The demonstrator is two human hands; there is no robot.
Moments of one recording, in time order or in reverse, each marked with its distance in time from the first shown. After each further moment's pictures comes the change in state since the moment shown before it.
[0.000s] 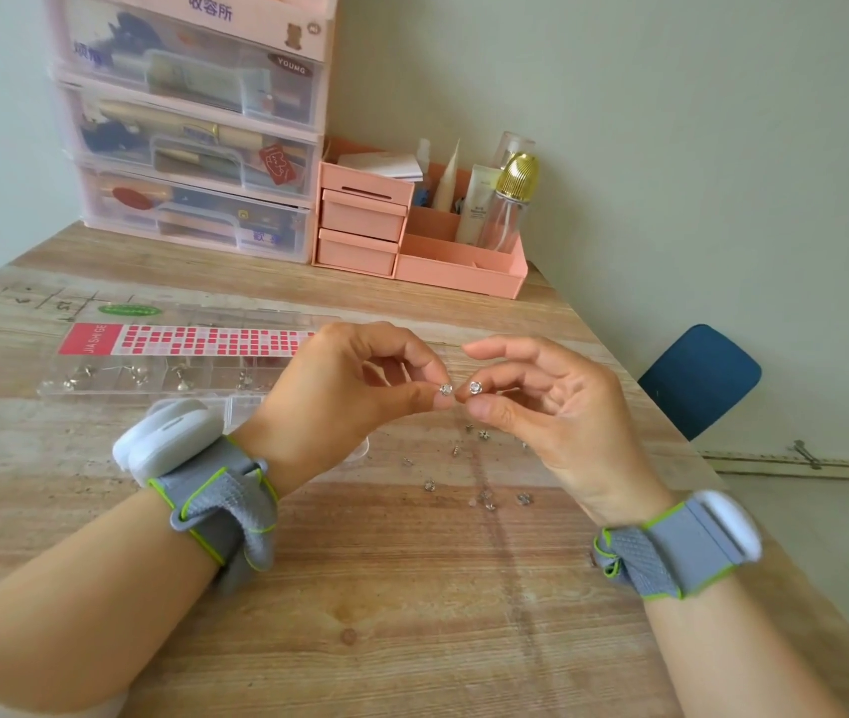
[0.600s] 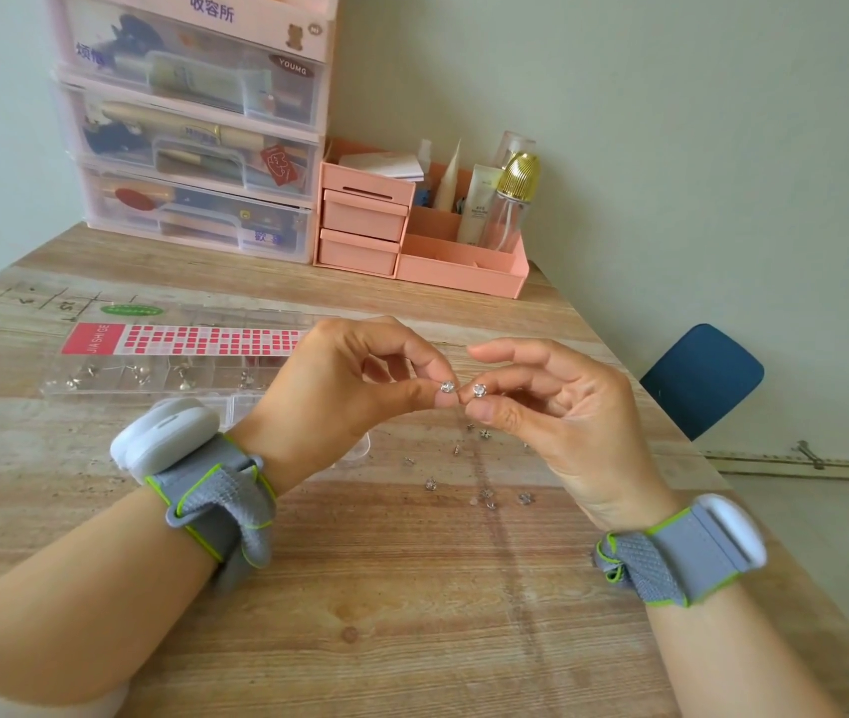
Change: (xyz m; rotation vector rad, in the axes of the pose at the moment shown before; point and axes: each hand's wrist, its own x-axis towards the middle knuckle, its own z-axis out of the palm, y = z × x) left_hand 0.001 -0.002 -0.003 -0.010 -0.018 0.096; right_hand -0.003 -0.002 0.003 0.078 0.033 -0.038
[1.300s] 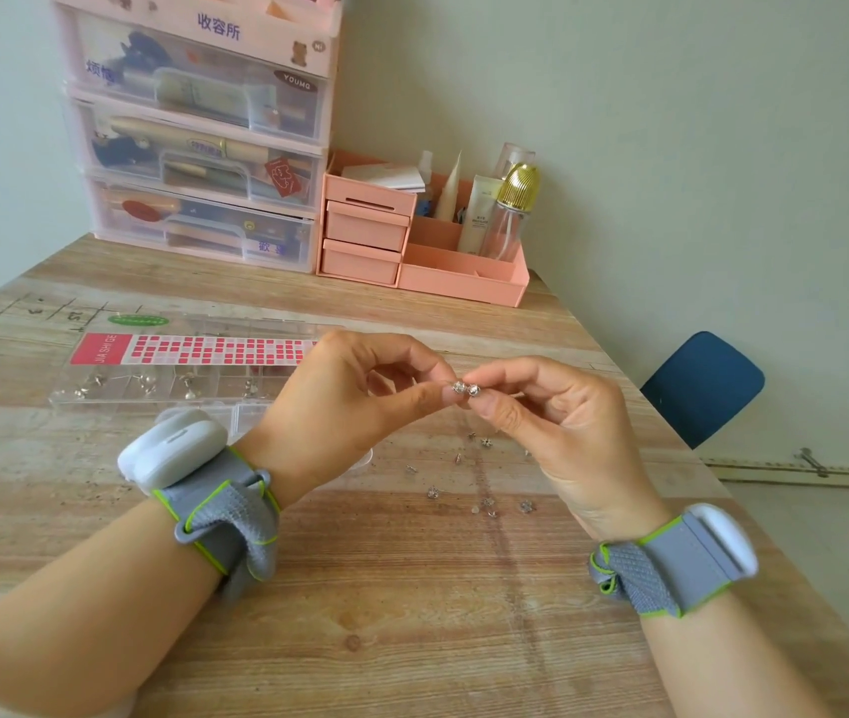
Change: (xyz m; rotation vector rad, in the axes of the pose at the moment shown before) left_hand -0.002 0.007 0.002 0.006 0.006 -0.044; right_hand 0.000 0.005 0.001 -0.049 0.015 -0.032
